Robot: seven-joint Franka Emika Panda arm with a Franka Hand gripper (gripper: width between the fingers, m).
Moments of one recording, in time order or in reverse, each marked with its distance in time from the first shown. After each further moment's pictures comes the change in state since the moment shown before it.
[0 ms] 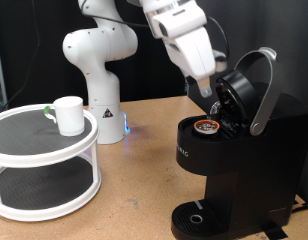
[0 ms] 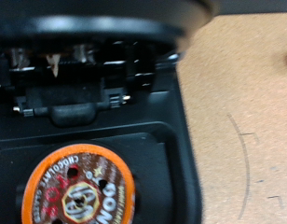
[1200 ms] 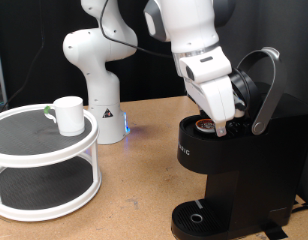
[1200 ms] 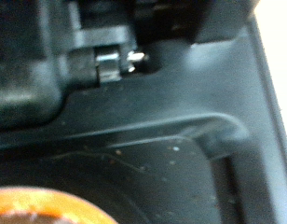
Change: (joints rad) arm 0.019 0.144 0.077 -0.036 -0.060 0.143 0.098
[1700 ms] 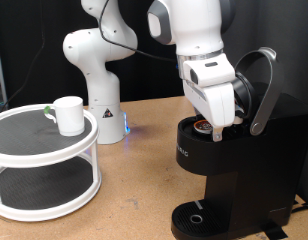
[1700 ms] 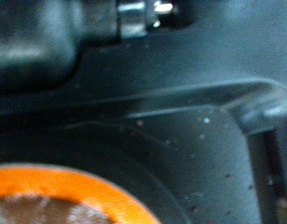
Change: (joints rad) arm 0.004 0.014 0.011 -0.006 -0.138 -0.004 0.088
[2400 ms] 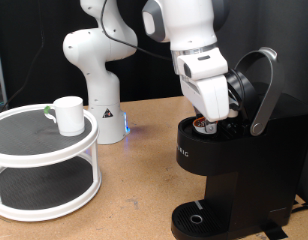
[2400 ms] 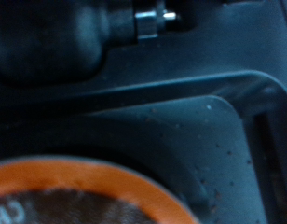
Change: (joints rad) arm -0.001 -0.043 -0.003 -0.046 0.008 0.044 0.002
